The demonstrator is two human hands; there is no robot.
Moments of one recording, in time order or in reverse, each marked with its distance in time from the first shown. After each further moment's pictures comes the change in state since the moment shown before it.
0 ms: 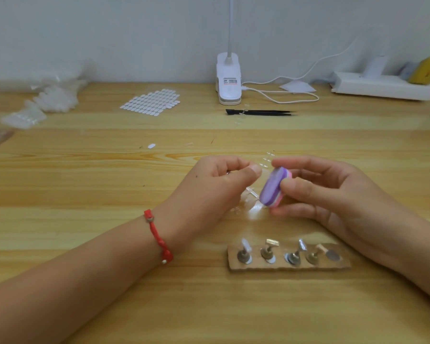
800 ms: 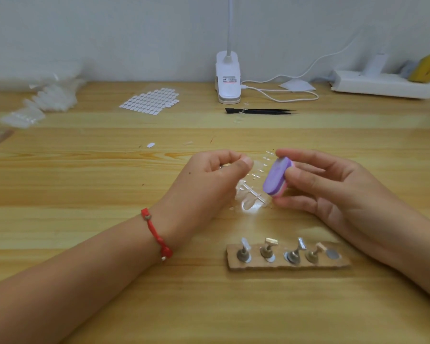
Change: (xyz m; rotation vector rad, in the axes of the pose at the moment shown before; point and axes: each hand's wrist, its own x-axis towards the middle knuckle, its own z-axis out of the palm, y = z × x) left_hand 0.003 -0.003 -0.001 -0.013 0.088 0.011; right_hand 0.001 0.001 -0.002 0.007 -0.015 -0.043
